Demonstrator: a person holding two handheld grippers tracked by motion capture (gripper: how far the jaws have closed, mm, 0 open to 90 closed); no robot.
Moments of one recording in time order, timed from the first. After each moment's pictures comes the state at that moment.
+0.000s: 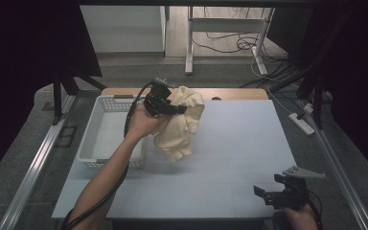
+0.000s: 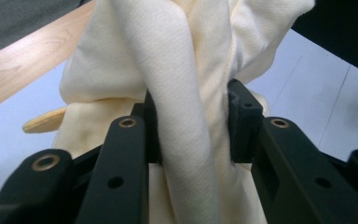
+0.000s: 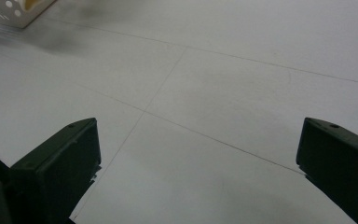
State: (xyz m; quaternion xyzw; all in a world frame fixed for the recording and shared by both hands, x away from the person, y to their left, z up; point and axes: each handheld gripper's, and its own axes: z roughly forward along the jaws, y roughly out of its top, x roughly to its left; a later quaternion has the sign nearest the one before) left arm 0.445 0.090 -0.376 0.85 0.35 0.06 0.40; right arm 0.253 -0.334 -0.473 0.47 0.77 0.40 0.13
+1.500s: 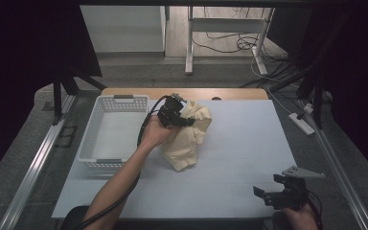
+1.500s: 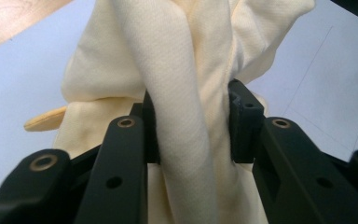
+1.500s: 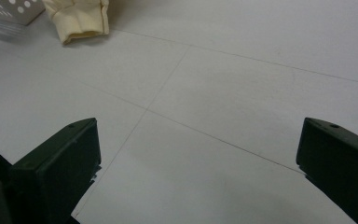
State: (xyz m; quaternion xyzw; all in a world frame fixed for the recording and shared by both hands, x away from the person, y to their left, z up) left arm 0.456 0.055 -0.431 0.86 0.35 0.04 0.37; right arm 0.253 -0.334 -0.473 0.47 0.78 0.40 0.13
